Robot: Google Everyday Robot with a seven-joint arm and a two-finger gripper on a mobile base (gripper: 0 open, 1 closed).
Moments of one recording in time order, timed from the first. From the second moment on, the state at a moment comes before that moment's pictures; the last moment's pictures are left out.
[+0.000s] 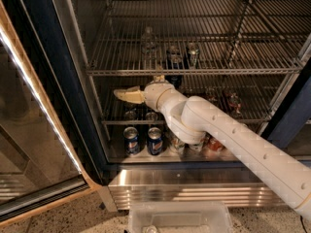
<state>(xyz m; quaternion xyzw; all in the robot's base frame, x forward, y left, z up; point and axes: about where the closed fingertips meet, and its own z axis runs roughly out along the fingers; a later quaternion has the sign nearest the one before) 0.694 0.048 0.806 -0.27 0.65 0.21 0.68</state>
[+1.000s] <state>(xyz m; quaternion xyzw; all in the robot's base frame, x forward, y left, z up) 0.727 0.051 0.804 -0.23 0.65 0.17 0.70</state>
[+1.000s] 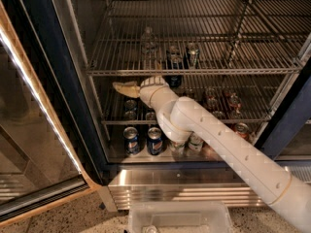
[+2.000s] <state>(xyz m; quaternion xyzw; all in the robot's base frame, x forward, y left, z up) 0.750 0.046 0.799 -0.21 0.66 0.12 0.72</state>
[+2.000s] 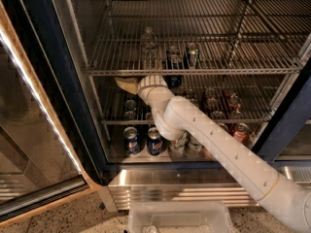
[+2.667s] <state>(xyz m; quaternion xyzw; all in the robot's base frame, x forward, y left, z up) 0.759 0.046 0.801 -0.21 0.65 0.11 0.72</state>
